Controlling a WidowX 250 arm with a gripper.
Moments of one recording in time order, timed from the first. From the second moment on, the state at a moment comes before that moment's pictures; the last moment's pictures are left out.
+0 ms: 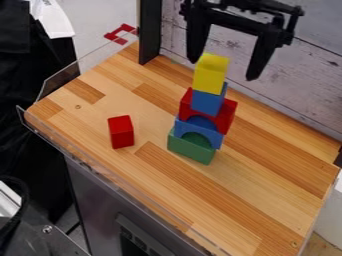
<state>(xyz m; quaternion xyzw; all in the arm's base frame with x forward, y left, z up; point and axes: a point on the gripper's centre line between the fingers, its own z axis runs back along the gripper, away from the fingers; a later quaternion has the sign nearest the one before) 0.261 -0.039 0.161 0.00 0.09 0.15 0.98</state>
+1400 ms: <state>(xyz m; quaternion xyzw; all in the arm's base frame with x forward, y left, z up) 0.263 -0.029 0.144 -0.02 0.12 0.19 0.97</state>
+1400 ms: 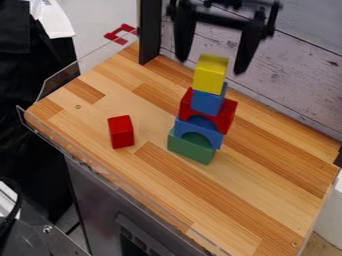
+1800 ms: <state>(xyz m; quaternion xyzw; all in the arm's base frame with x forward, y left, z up) 0.259 -0.024 0.129 -0.02 0.15 0.20 0.97</state>
